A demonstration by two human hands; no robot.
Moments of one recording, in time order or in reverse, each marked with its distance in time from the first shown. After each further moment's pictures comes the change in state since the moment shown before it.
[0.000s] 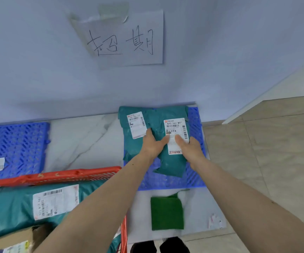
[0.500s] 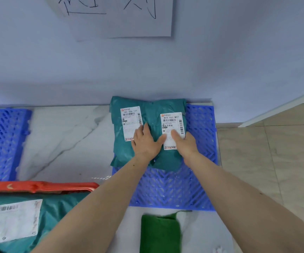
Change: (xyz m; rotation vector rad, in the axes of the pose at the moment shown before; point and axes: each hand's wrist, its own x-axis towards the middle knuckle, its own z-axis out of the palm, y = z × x) left_hand 0.113 -0.055 0.018 0.674 0.252 0.015; right_hand 0.136 0.037 0.037 -0.076 -0.029 0.019
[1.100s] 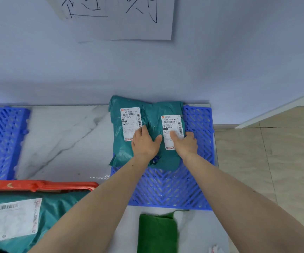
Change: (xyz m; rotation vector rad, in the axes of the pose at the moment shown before) left_hand -0.002 0.004 -0.004 -0.057 -0.004 -0.026; right_hand -0.007 -0.011 -0.001 -0.314 0.109 0.047
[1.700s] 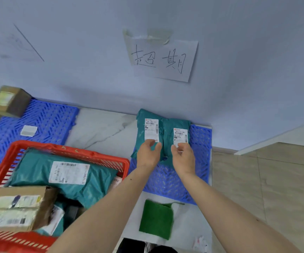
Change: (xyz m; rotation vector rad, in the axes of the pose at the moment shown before) left_hand -0.158 0.012 -0.100 -0.500 0.160 -0.075; right_hand -0.178 -0.030 -0.043 -0.054 -0.020 -0.406
